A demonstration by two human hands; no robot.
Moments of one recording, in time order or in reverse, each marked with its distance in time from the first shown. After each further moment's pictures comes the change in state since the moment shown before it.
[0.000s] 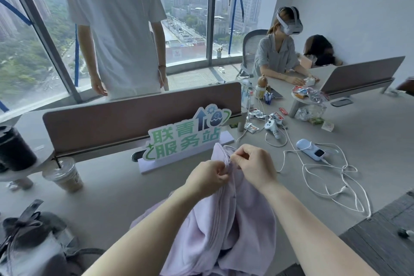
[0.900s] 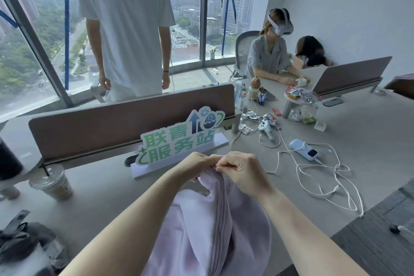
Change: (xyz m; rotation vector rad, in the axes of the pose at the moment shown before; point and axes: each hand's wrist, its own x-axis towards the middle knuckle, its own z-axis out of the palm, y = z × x) left_hand 0.026 0.001 -0.036 -0.400 -0.212 -0.280; right_hand -0.006 -0.005 0.000 0.145 -0.099 -0.408
